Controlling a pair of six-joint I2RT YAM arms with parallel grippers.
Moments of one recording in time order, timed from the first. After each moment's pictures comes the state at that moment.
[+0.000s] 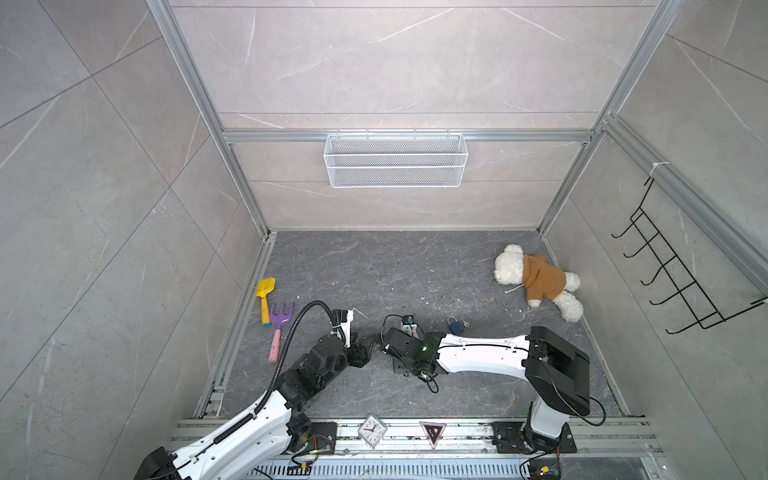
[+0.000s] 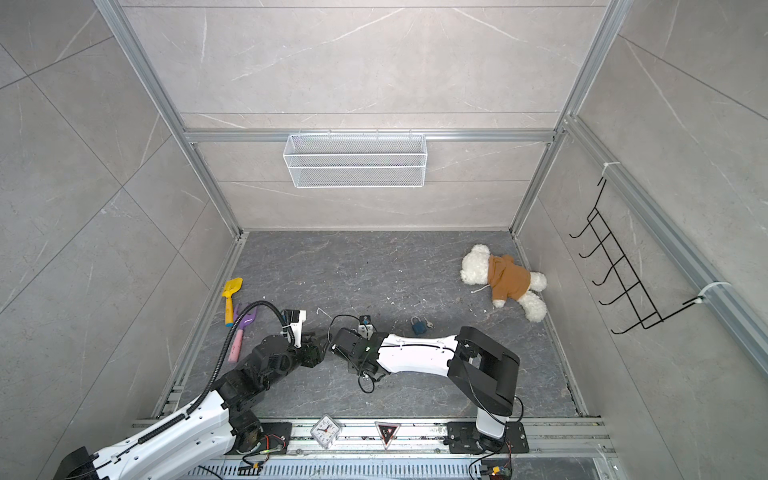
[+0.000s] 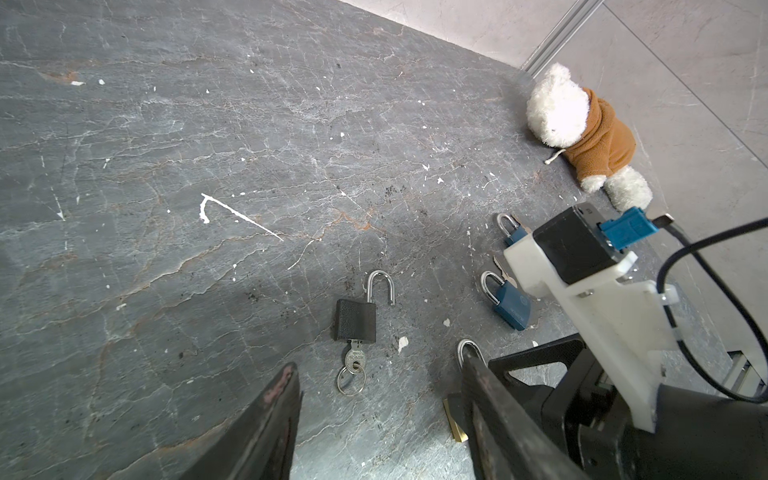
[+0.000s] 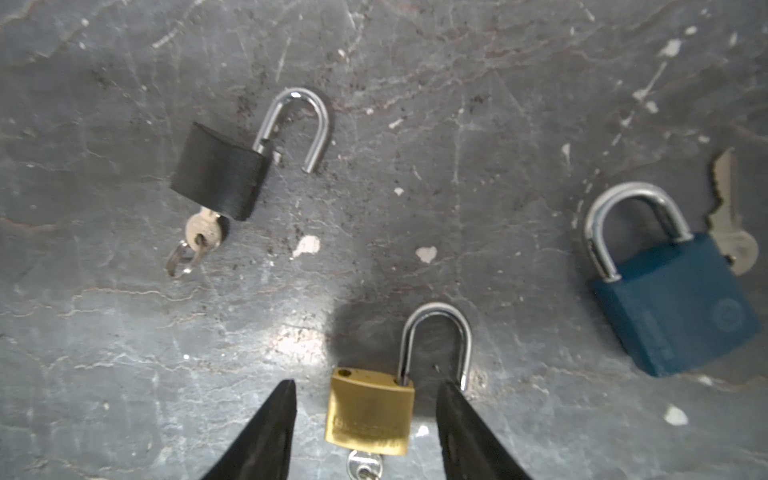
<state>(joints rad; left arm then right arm) -0.75 0.70 0.28 -0.04 -0.12 -0.54 1.14 1.79 1.10 -0.57 0.27 0.98</state>
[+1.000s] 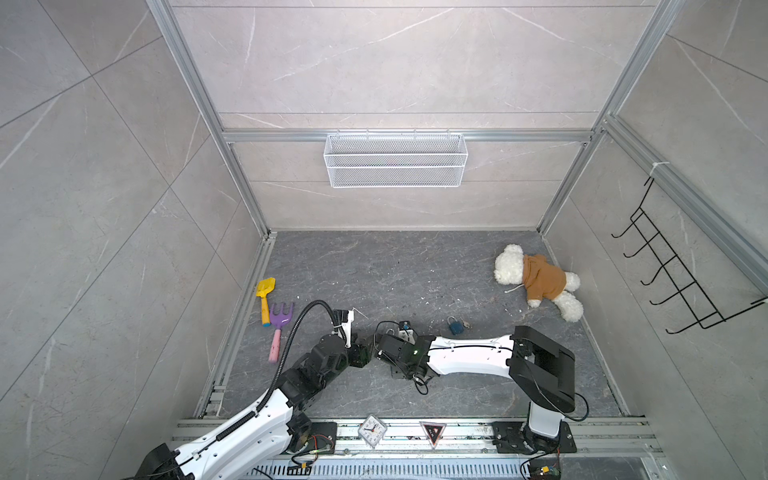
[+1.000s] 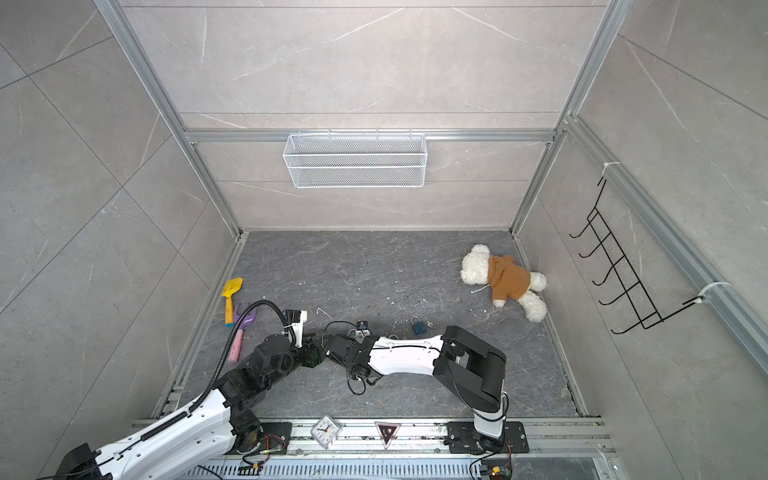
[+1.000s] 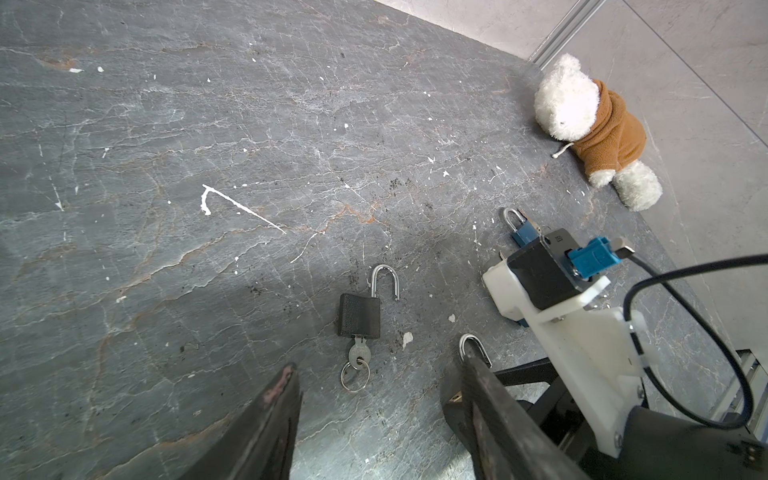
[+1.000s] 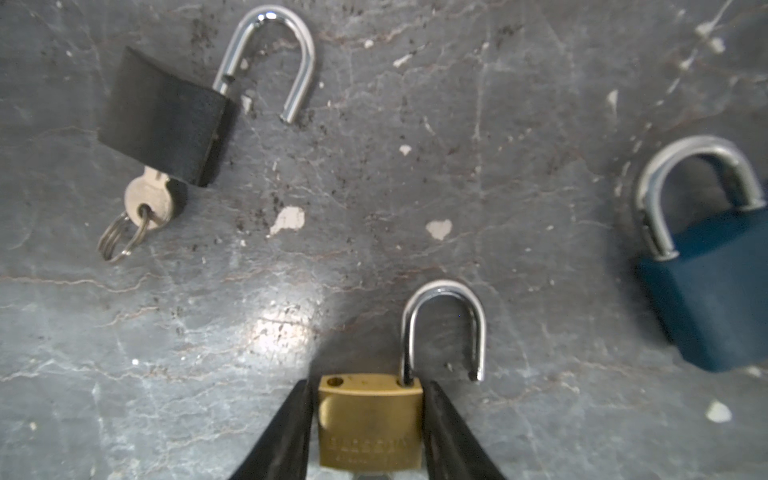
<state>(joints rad) -0.75 0.72 0.28 -0.04 -0.12 -0.54 1.17 1.86 1.14 -0.60 0.27 1.00</state>
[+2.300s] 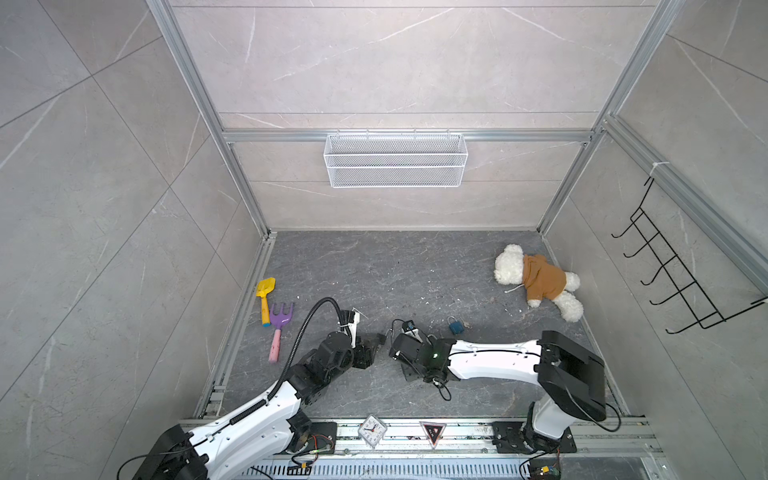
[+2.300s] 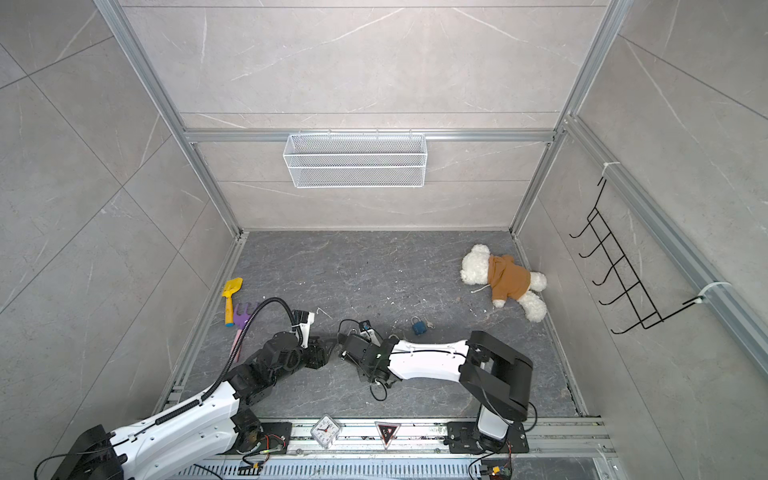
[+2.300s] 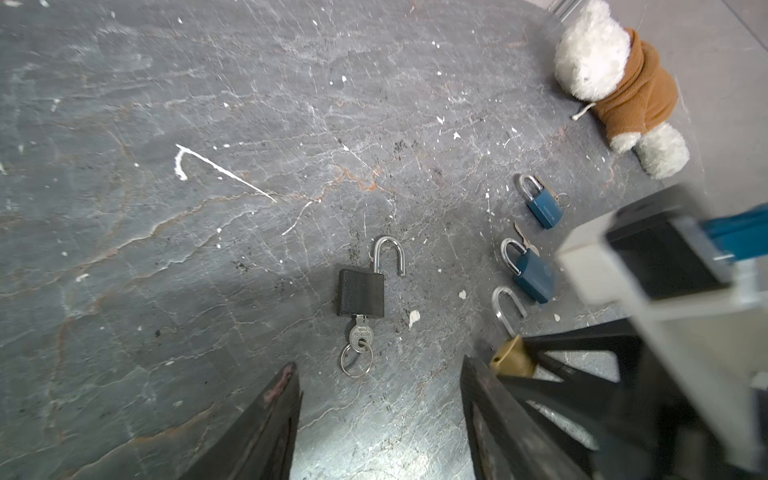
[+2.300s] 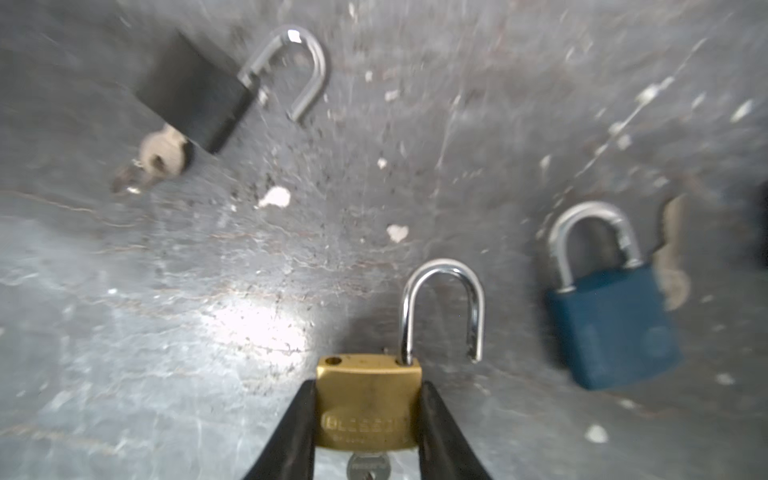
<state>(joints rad) -0.75 0.87 0.30 -0.01 -0.04 -0.53 1.14 1.65 0.94 -0.46 0.29 0.68</state>
